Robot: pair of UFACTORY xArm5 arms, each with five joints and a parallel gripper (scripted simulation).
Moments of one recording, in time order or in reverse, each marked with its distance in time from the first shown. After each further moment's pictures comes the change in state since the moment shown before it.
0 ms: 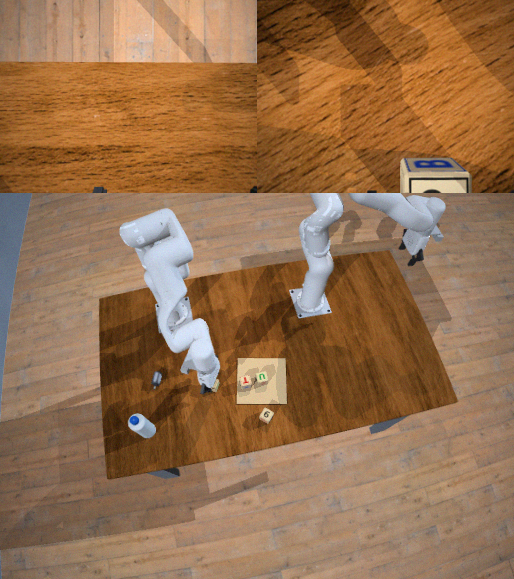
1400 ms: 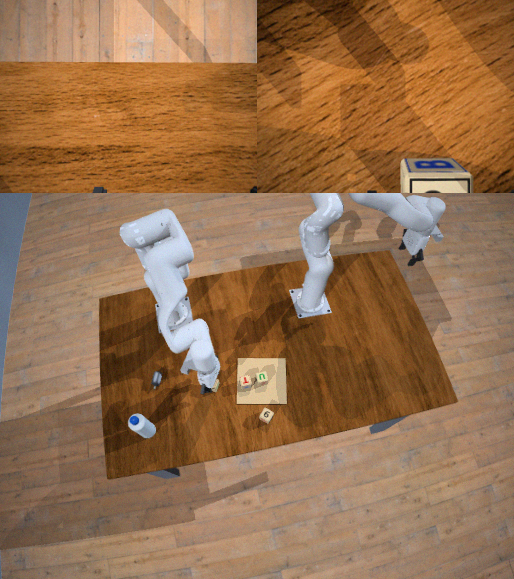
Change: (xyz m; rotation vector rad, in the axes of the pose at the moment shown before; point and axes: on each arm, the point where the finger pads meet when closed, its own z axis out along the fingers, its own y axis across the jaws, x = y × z) left arm 0.000 0.000 0.000 0.000 0.000 0.000; right arm 0.000 0.000 0.002 0.000 0.000 0.000
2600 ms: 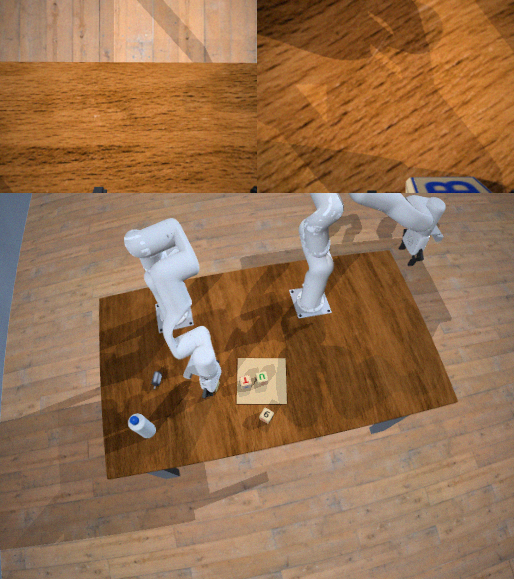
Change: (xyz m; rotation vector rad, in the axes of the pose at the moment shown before) left arm 0.000 0.000 0.000 0.000 0.000 0.000; right arm 0.000 0.000 0.046 0.000 0.000 0.000
